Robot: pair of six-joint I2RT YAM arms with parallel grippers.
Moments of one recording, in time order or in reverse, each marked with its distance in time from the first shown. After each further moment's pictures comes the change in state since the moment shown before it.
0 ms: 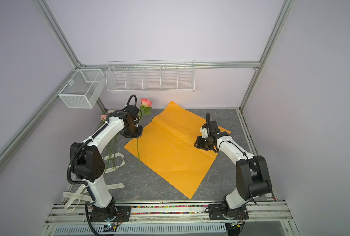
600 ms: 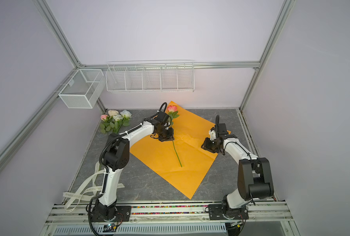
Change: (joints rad) left arm -0.238 0.400 0.263 0.299 0.283 -0.376; right arm -0.104 -0.027 -0.058 -0.012 -0.032 -0.023
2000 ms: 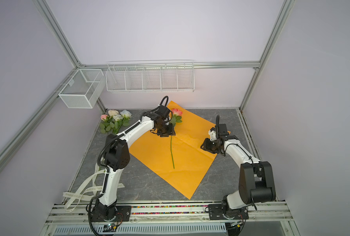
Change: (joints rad) left arm -0.003 -0.121 0.087 -0.198 -0.105 0.119; right arm 0.016 -0.037 -0.014 -0.012 -0.026 -0.005
